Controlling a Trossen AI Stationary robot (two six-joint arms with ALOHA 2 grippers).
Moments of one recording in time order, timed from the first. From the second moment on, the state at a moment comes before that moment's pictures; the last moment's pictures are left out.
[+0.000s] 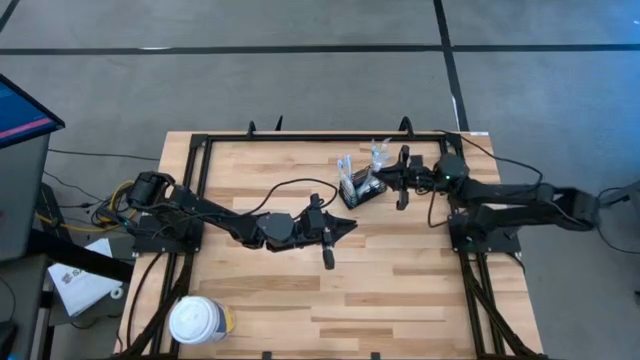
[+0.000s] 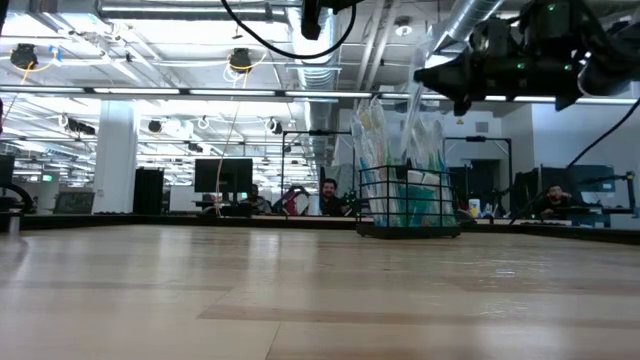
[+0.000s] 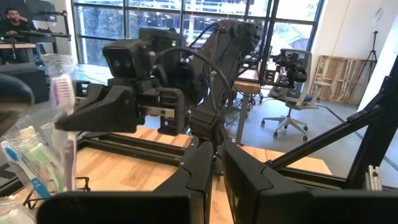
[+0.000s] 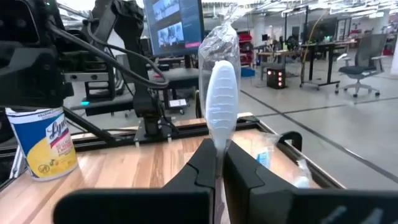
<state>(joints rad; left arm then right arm) -0.26 1.72 1.07 0.70 -0.49 -0.09 -0.45 1.01 0.29 0.79 -0.31 0.11</state>
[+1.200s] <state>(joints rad) -0.26 1.72 1.07 0.70 -0.49 -0.09 -0.45 1.39 0.29 1.06 -0.31 0.10</state>
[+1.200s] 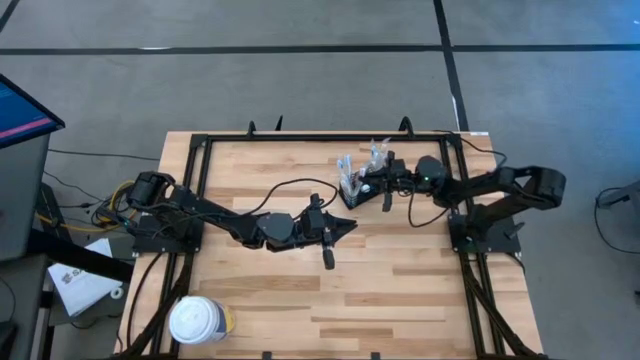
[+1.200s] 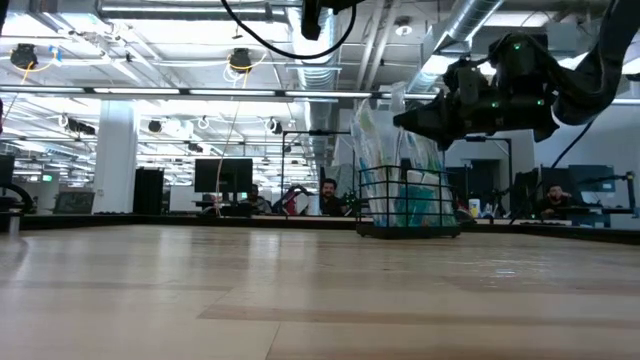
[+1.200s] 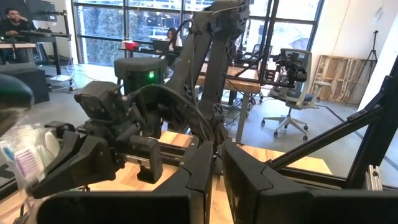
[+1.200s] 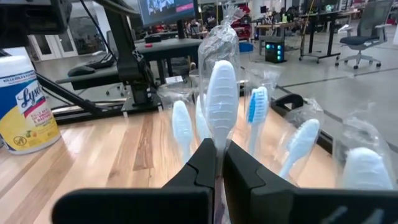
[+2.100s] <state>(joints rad) -0.26 1.72 1.07 0.70 -0.49 -0.09 -0.45 1.41 0.29 1.05 -0.32 0.11</state>
